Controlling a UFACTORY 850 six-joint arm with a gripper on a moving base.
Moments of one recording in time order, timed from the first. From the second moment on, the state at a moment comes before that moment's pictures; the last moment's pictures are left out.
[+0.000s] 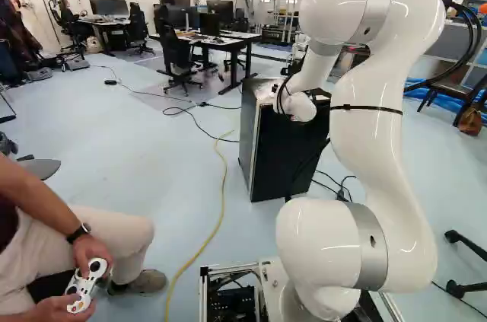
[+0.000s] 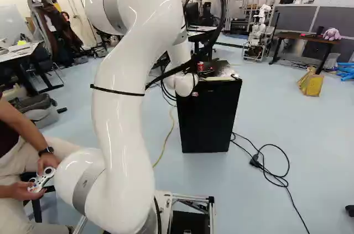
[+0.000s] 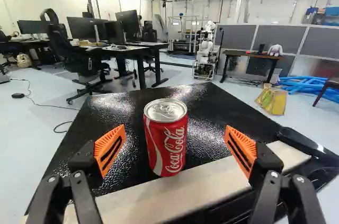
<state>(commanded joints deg) -15.2 -34.4 -56.2 -2.0 62.1 0.0</state>
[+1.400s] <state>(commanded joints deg) -15.2 -31.4 -56.3 -2.0 62.1 0.0</state>
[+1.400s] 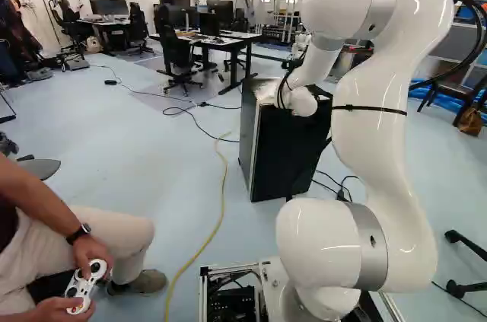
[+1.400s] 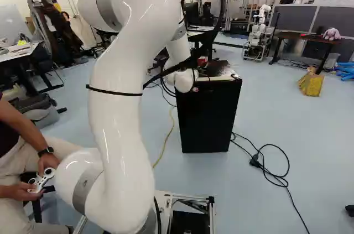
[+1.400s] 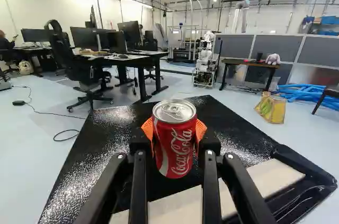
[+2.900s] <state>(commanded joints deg) -11.9 -20.8 -45.2 -1.6 59.5 0.0</state>
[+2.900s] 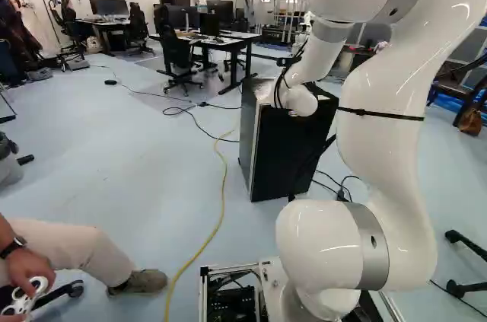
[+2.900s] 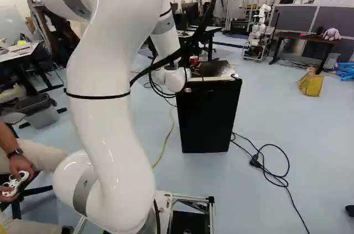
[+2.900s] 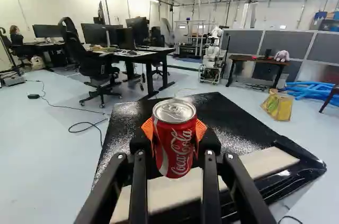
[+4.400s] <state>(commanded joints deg) -1.9 10.1 -11.5 -0.3 51.5 0.0</state>
